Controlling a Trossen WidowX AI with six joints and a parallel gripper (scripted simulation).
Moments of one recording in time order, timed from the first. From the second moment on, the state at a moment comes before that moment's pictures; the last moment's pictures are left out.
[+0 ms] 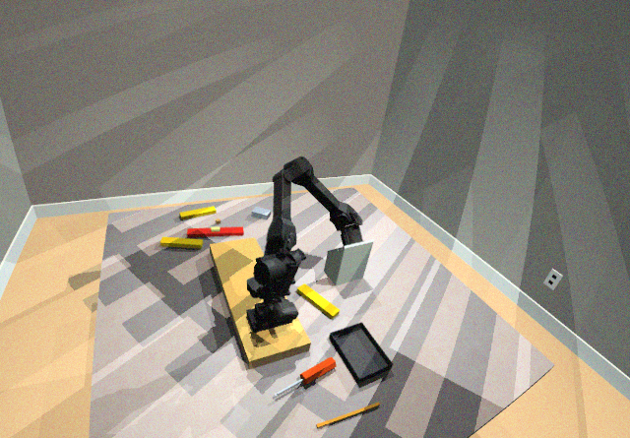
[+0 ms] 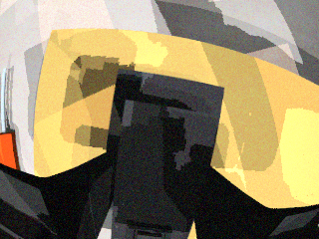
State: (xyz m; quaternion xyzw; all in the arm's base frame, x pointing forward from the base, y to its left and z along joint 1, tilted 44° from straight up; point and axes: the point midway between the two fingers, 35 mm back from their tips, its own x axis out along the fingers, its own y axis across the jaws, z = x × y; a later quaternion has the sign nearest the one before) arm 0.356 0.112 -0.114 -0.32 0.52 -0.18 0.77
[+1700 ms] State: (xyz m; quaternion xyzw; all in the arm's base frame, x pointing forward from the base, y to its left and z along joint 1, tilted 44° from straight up) arm 0.369 -0.036 0.028 -0.33 0.52 -0.18 0.76
